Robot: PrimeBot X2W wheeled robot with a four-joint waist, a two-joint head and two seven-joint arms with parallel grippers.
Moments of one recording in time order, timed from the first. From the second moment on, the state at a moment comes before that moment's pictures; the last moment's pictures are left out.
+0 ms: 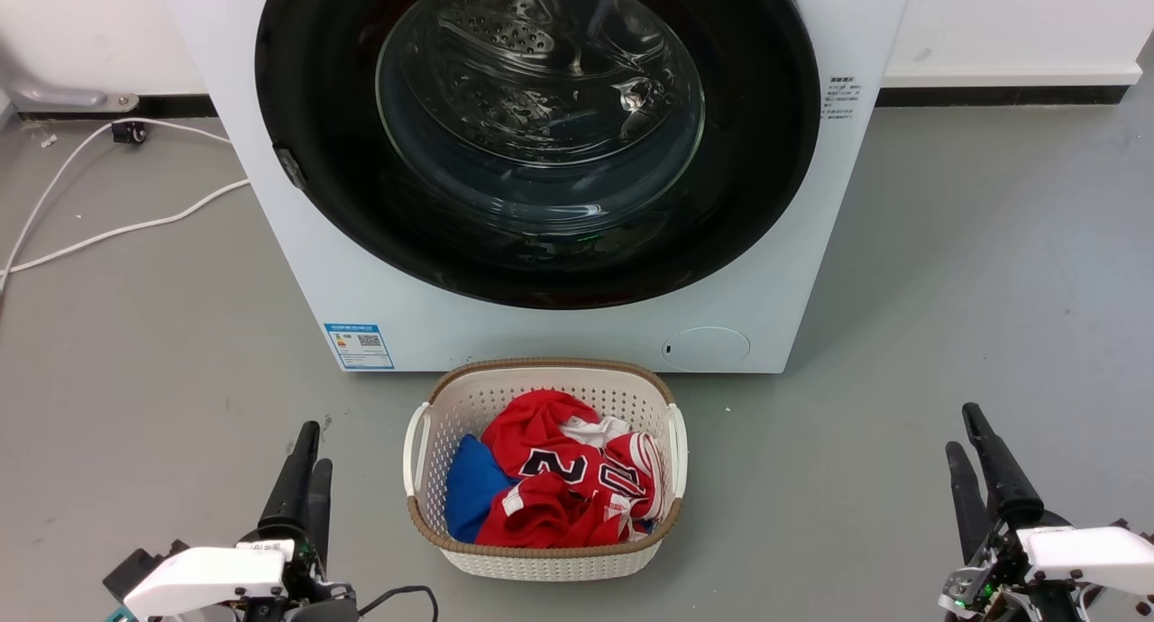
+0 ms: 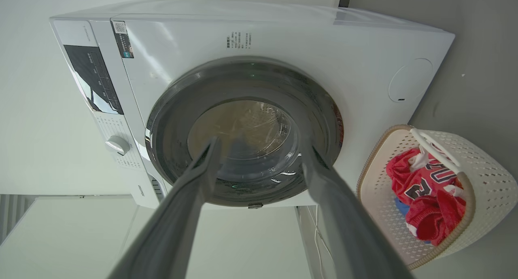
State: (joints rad) left arm -0.06 0.05 0.10 0.28 -1.58 -0.13 0.08; right arm -0.05 -0.05 -0.11 0.28 1.57 0.13 0.08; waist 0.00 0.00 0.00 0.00
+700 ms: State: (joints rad) left arm -0.04 0.05 0.04 0.14 -1.11 -0.02 -0.01; right arm -0.01 -0.05 -0.09 0.10 1.07 0.13 -0.01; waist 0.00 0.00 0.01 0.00
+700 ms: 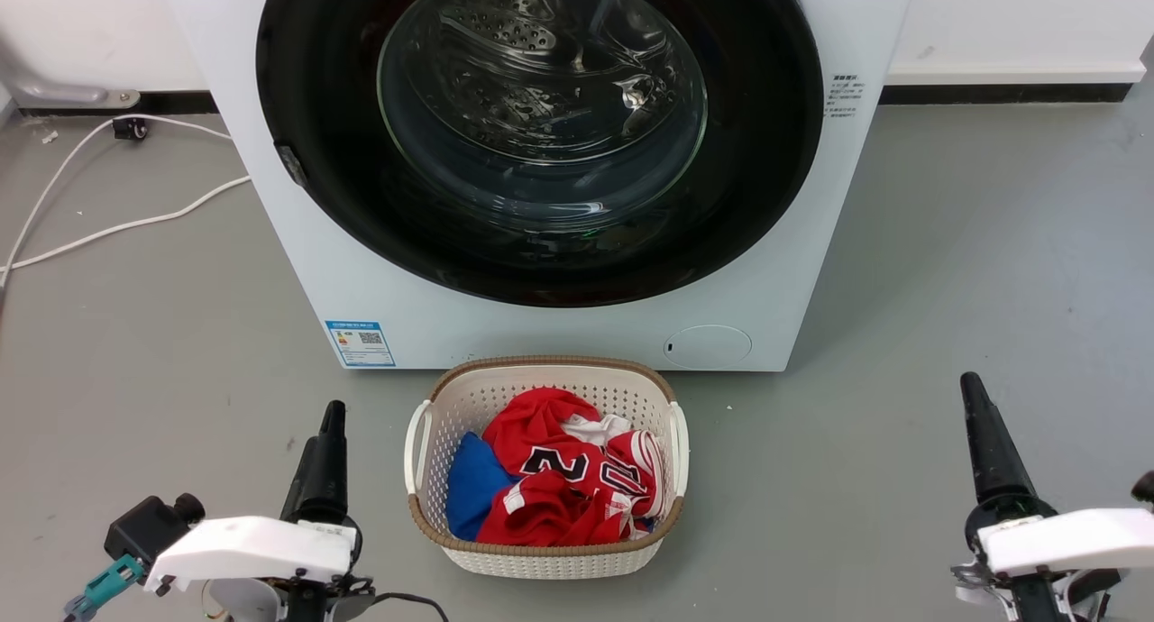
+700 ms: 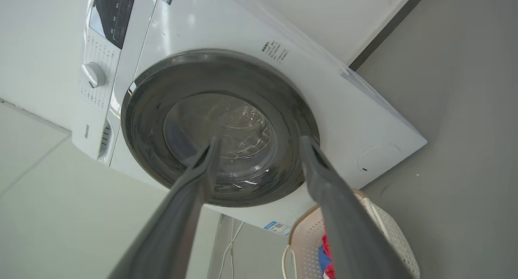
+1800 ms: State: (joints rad) left arm 0.00 0.08 -0.08 0.07 -0.62 0.08 -0.12; right arm 0.06 -0.05 -0.05 -0.03 0.51 0.13 -0.12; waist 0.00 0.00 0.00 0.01
